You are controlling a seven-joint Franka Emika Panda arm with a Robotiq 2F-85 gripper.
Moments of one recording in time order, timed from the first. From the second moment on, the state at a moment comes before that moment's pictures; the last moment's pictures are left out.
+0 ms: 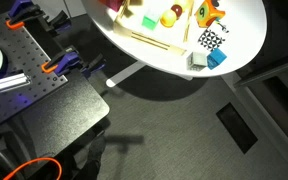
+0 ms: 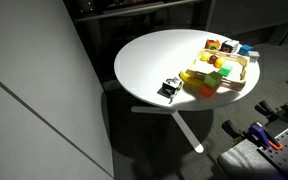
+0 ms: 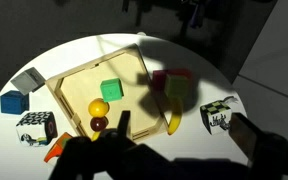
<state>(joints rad) 0.00 -0.47 -0.17 -2.26 0.01 1.78 -0.33</state>
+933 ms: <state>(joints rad) 0.00 -0.44 -0.17 -2.28 0.01 1.78 -0.32</state>
